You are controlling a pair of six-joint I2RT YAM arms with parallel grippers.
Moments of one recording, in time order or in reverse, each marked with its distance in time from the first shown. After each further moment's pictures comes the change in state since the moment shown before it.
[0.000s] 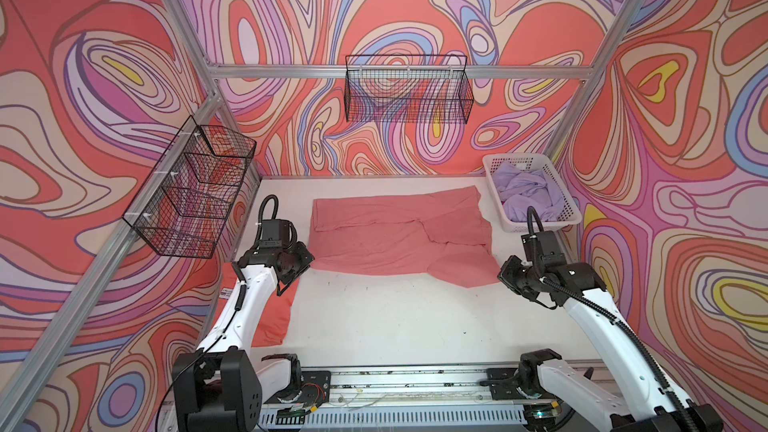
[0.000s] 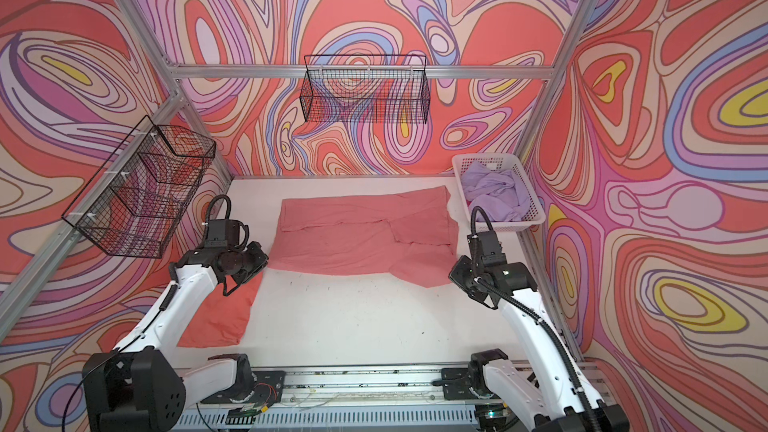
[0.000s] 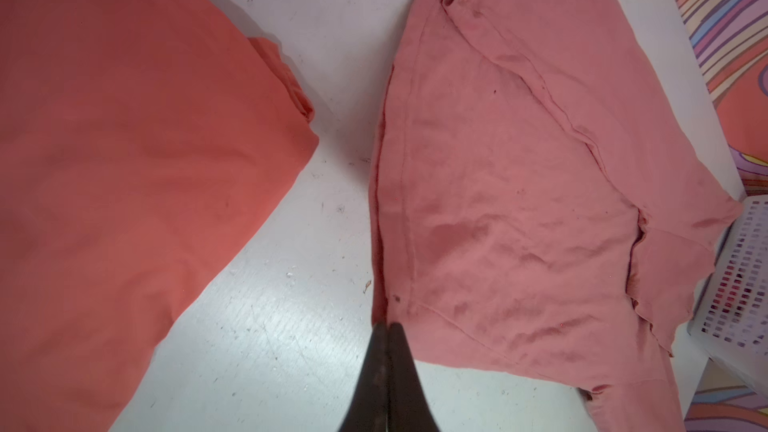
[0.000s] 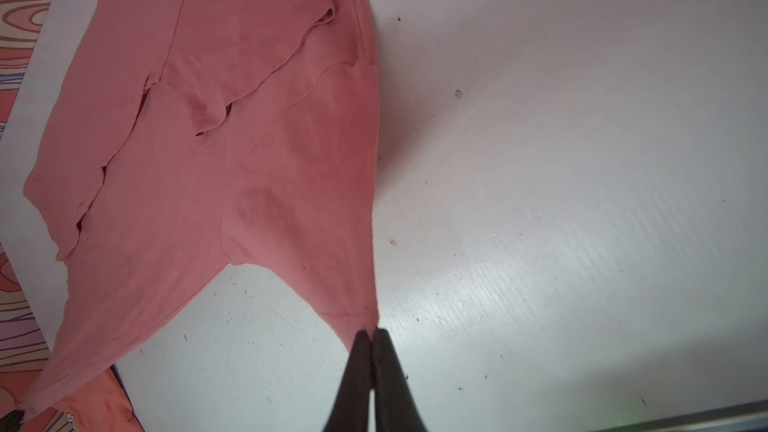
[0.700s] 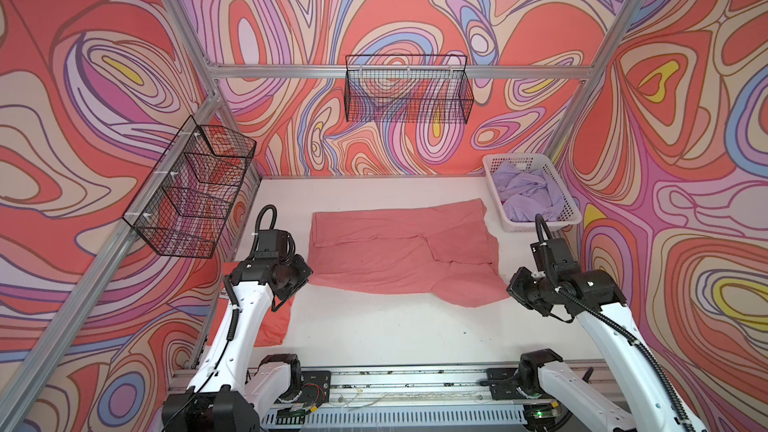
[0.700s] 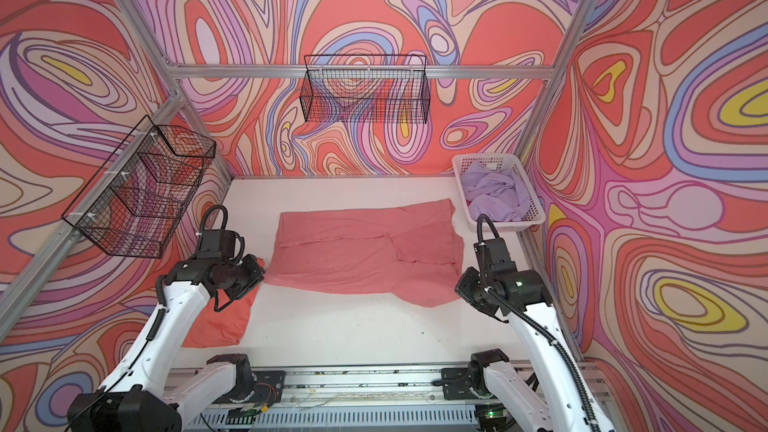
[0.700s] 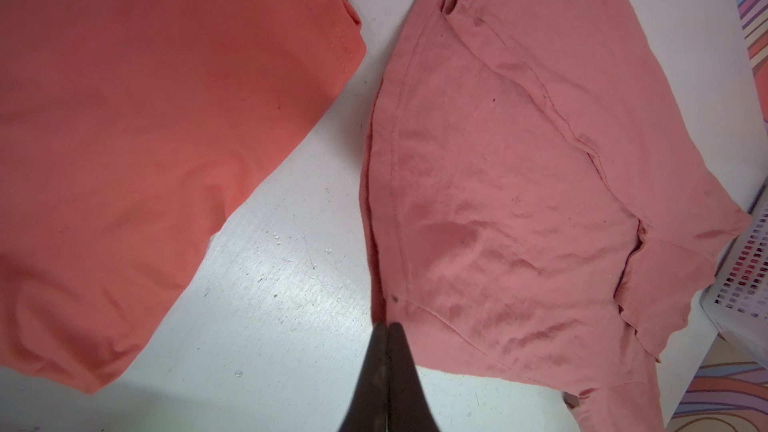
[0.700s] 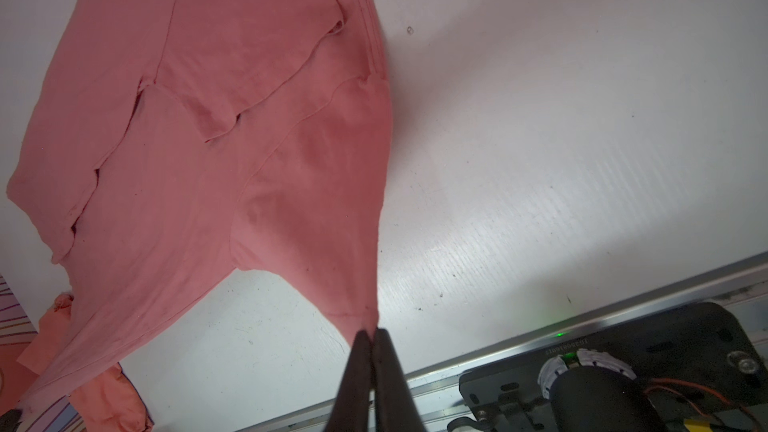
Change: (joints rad) left arm -0.015 -0.117 -0.016 -0.185 -0.007 -0.026; right arm 0.000 -0.044 0.073 -0.213 -0.011 -0.005
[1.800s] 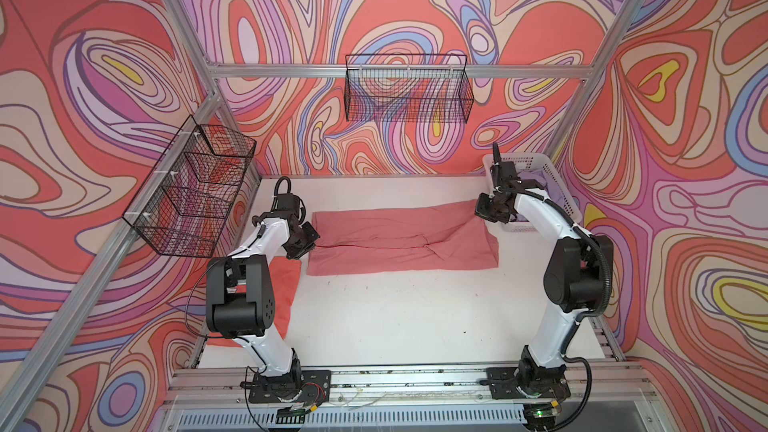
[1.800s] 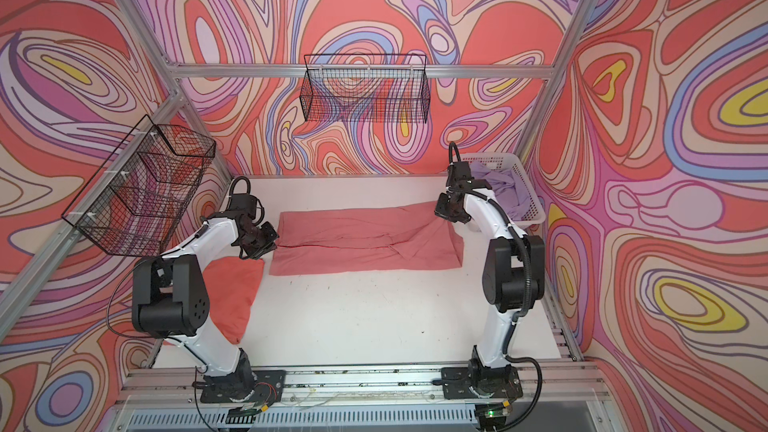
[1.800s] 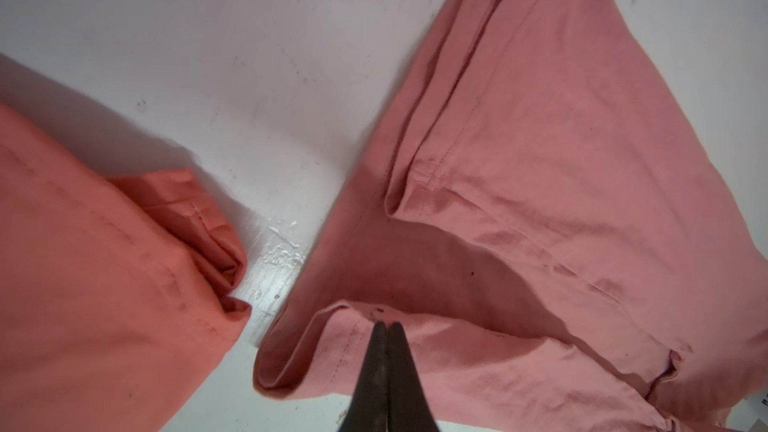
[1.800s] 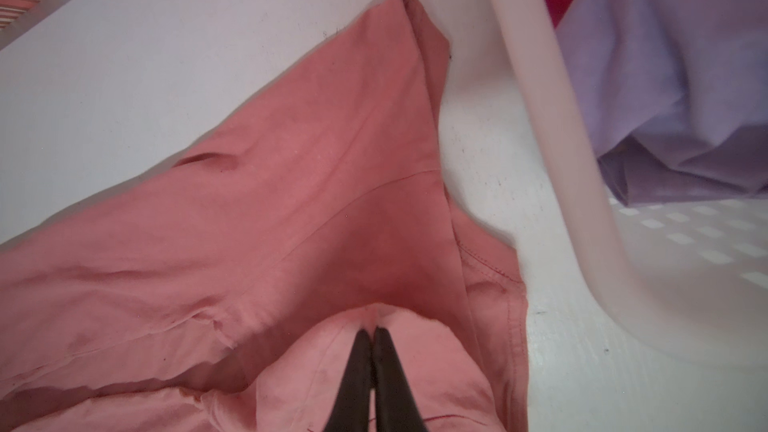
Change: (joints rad) left arm 0.021 0.662 0.341 0.225 0.014 0.069; right arm -0.076 0.998 0.657 0.398 0.026 -0.375
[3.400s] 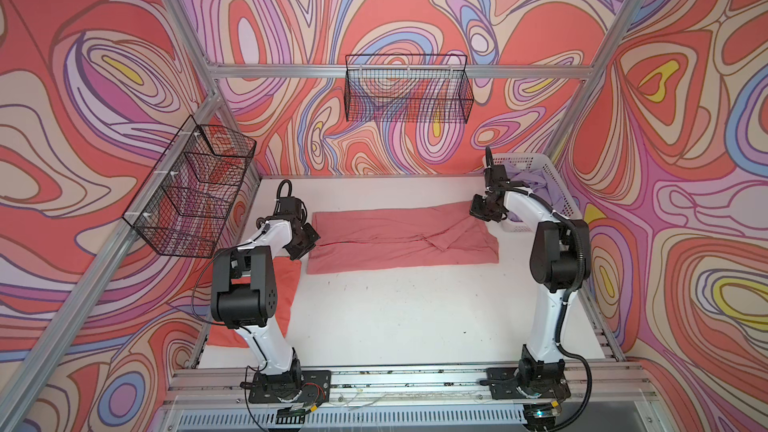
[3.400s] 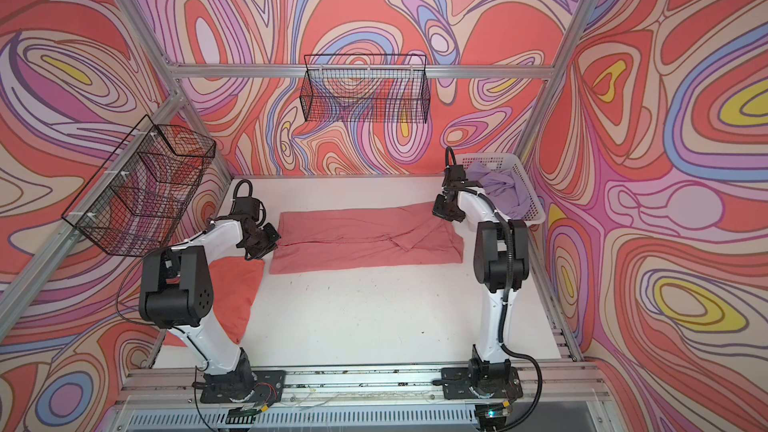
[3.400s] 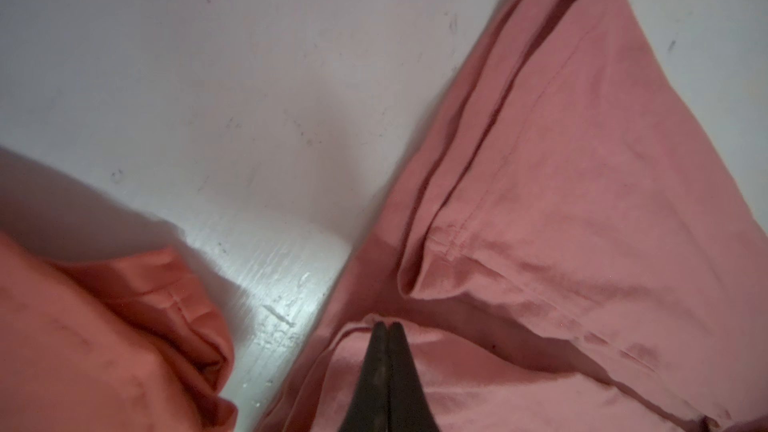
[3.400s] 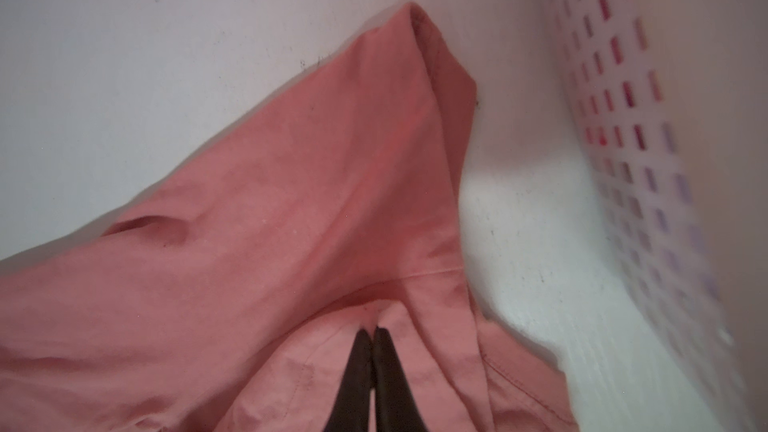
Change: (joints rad) left arm 0.006 0.077 -0.029 0.138 -0.052 -0.012; right arm -0.021 0.212 0.087 0.093 -0.008 -0.025
